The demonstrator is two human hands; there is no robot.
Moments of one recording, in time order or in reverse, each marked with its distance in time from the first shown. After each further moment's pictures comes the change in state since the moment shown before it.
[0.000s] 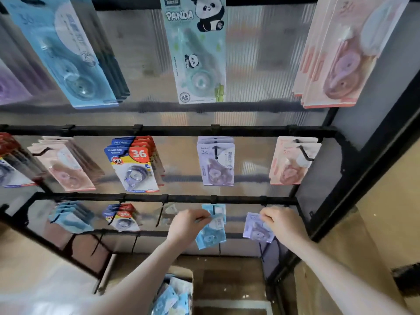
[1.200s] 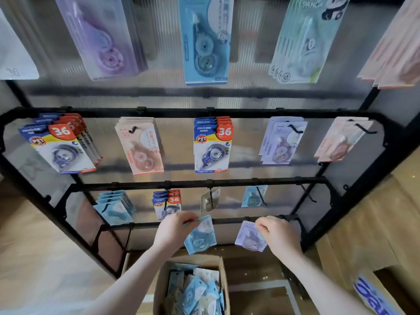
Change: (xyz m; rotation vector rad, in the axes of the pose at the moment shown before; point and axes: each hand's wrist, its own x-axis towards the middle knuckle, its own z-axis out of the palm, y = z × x) left_hand -0.087 -0.188 -0.127 -0.011 -0.009 0.077; right_hand -0.068 -0.230 0.082 0.050 0.124 0.125
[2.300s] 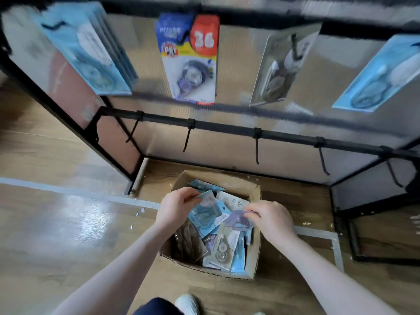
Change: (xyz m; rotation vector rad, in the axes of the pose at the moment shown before) left_hand -0.047 -0.262 0.272 -0.124 -0.001 -0.400; right_hand -0.037 0.045 0.352 0.086 -0.486 -0.145
